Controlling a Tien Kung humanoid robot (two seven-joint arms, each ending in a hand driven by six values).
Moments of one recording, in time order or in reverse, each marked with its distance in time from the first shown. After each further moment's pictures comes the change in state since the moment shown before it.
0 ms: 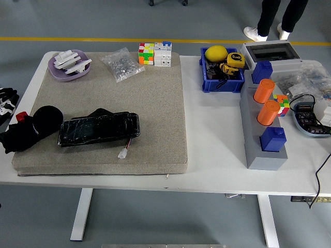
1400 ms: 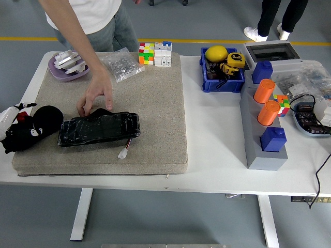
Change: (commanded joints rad) left arm -0.218 0.053 0.142 0.321 0.809 0.089 0.116; right arm 0.020 0.001 -0.056 0.000 0.072 -0.003 0.015
